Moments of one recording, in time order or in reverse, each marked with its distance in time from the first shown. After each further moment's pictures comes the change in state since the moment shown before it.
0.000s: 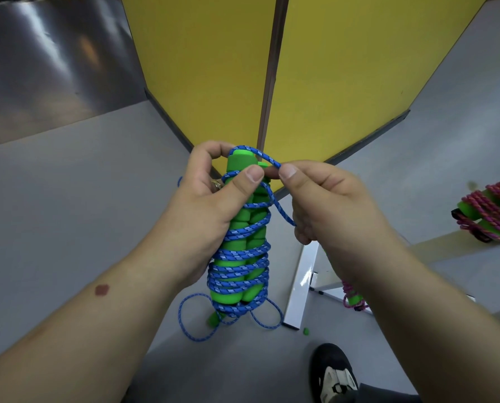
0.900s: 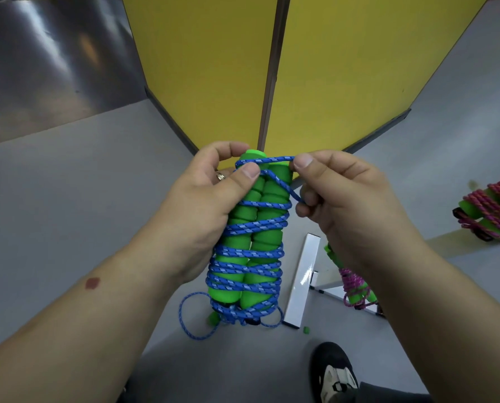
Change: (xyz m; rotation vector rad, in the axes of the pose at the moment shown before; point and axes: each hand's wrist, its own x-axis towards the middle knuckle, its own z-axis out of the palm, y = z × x) left_hand 0.001 0.006 0.000 -0.079 0.010 -0.074; right_hand 0.007 0.001 -0.010 0.191 0.034 -0.034
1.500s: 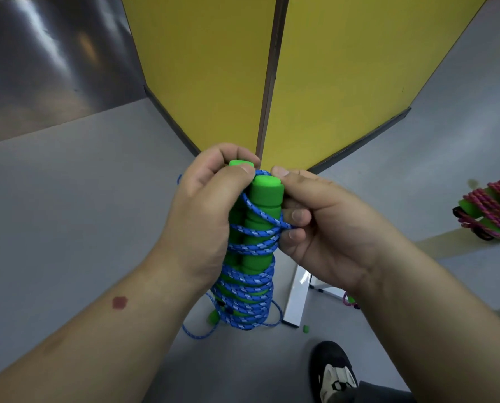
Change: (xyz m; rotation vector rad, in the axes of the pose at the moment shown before) left_hand -0.010 -0.005 0.018 -0.086 0.046 0.192; right_hand -0.010 -0.007 0.020 0.441 -0.201 0.468
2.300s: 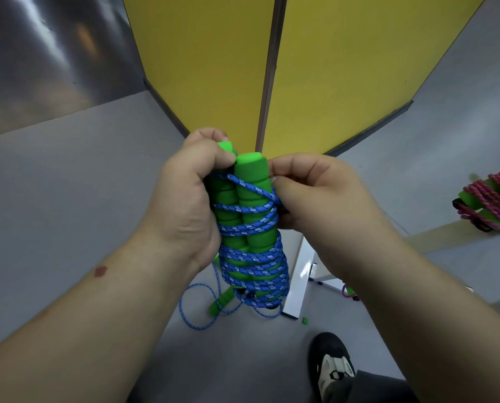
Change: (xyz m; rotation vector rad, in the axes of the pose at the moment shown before) left_hand 0.009 0.009 -0.001 -0.230 0.007 -0.126; right_hand 0.000 0.006 0.001 -0.672 0.175 -0.346
